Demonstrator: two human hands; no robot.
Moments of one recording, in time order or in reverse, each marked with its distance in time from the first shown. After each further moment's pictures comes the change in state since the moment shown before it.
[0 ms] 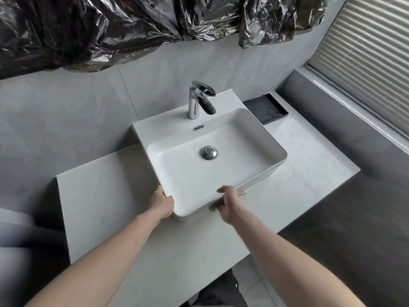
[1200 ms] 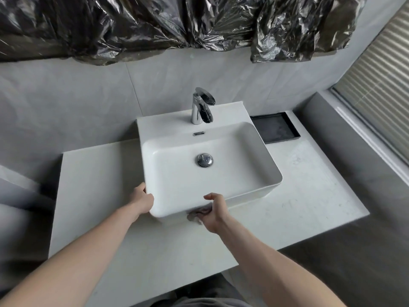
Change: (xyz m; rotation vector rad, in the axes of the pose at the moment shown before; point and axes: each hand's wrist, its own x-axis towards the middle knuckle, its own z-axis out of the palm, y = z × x) left_hand -0.011 0.017 0.013 -0.147 0.155 -0.129; right_hand -0.015 -0.046 -0.033 -0.077 -0.194 0.162
